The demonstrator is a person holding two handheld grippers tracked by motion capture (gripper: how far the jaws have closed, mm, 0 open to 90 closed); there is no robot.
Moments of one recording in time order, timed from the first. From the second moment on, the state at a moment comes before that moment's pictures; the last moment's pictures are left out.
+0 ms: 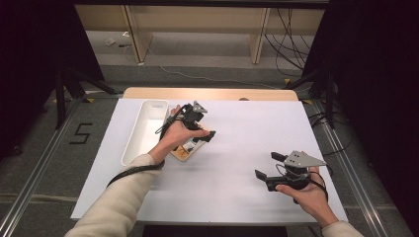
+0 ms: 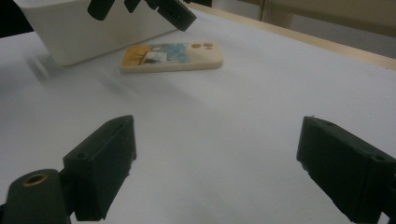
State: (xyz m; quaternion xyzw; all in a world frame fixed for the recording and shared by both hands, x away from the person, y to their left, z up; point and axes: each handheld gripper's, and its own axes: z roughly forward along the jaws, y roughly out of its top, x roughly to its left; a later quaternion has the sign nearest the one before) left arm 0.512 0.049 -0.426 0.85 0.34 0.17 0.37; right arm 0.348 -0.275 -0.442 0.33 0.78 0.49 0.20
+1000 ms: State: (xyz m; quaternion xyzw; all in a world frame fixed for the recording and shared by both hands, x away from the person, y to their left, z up) left arm 0.546 0.043 -0.458 0.86 0.37 0.16 0.32; right arm 0.348 -0.275 -0.442 0.32 0.78 0.49 0.20
